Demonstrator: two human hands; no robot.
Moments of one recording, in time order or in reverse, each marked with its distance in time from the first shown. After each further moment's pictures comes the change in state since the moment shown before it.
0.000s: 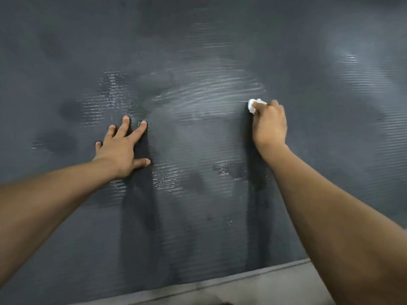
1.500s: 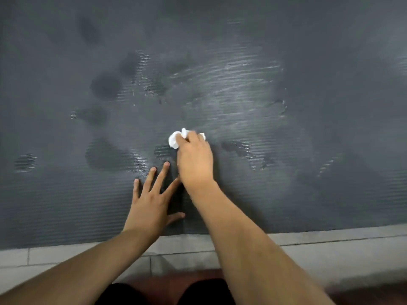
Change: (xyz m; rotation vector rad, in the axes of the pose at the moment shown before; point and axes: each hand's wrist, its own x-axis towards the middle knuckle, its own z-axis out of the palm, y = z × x) left_hand -0.167 0.036 0.116 0.096 0.045 0.114; right_hand -0.168 -0.127 0.035 0.178 -0.216 -0.323
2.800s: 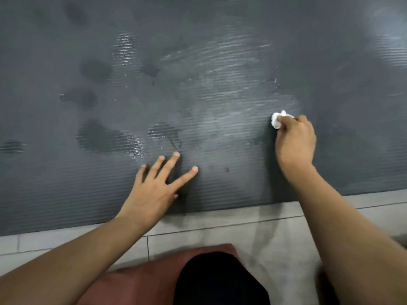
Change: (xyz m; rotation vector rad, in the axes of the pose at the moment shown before) left_hand -0.017 0.004 0.015 0.201 0.186 0.285; right_hand -0.050 0.176 -0.092 -0.125 0.252 0.440
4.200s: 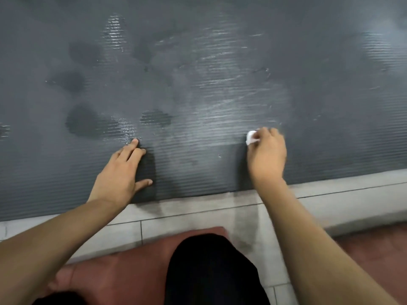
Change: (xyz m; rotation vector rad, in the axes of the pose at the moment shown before) left_hand -0.017 -0.035 -0.011 -0.350 -0.066 -0.338; right_hand -0.078 -0.023 -0.002 -0.025 -0.091 0.008
